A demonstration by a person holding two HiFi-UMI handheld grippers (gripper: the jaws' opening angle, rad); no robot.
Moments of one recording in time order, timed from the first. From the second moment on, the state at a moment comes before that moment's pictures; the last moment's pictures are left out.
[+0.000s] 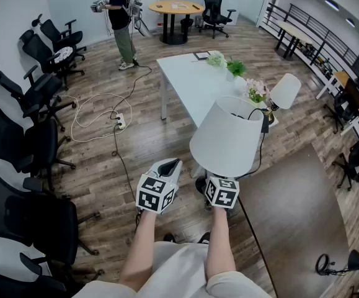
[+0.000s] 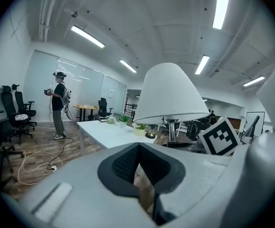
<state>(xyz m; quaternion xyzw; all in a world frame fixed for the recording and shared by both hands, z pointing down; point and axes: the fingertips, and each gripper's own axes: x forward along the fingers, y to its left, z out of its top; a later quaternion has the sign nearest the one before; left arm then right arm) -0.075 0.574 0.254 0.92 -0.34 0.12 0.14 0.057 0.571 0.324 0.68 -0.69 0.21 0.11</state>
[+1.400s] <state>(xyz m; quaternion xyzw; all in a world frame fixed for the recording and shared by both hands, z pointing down) -0.118 0.369 0.266 0.90 -0.37 0.17 0.15 0.055 0.341 0.334 0.67 -0.71 0.21 0.08</state>
